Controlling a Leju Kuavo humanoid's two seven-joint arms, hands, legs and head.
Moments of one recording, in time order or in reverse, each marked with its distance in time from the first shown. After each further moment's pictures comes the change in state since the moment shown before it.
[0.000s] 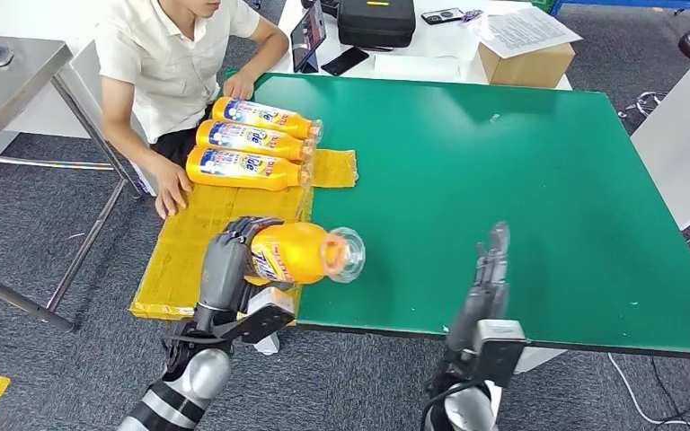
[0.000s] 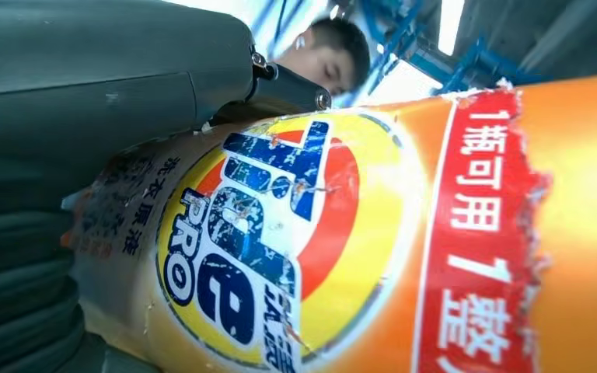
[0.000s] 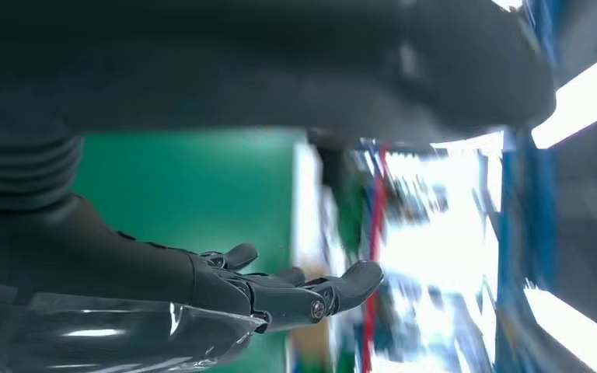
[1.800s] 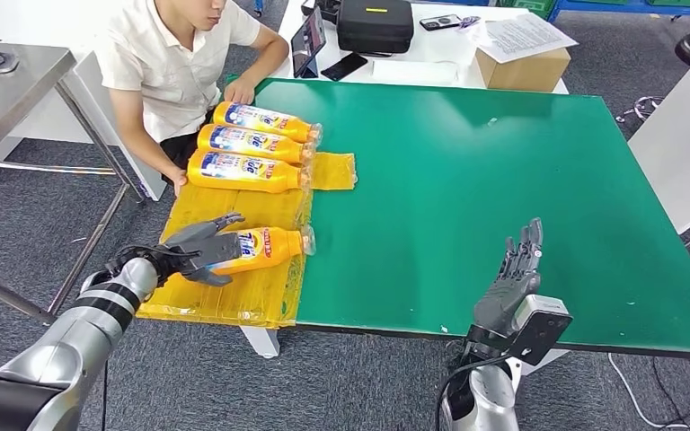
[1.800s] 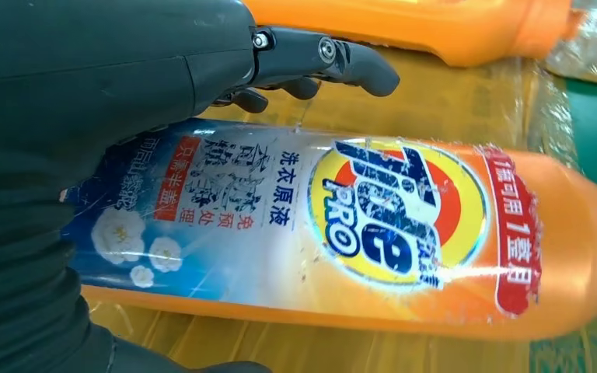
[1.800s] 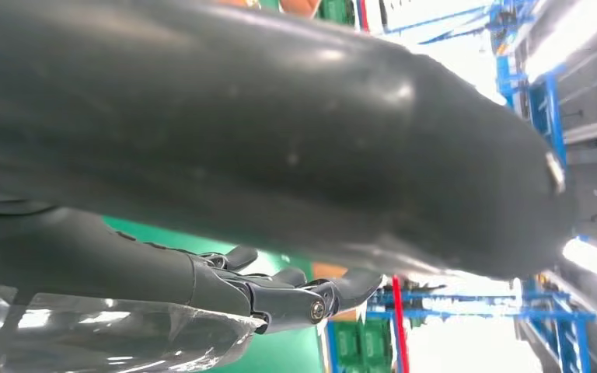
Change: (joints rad) left arm -0.454 0.181 0.185 0.749 -0.061 -0.874 -0.093; right arm -0.073 0.126 -0.283 0.098 -0.007 0.242 0.008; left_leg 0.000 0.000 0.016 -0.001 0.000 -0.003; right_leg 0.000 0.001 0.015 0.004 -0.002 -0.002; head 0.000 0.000
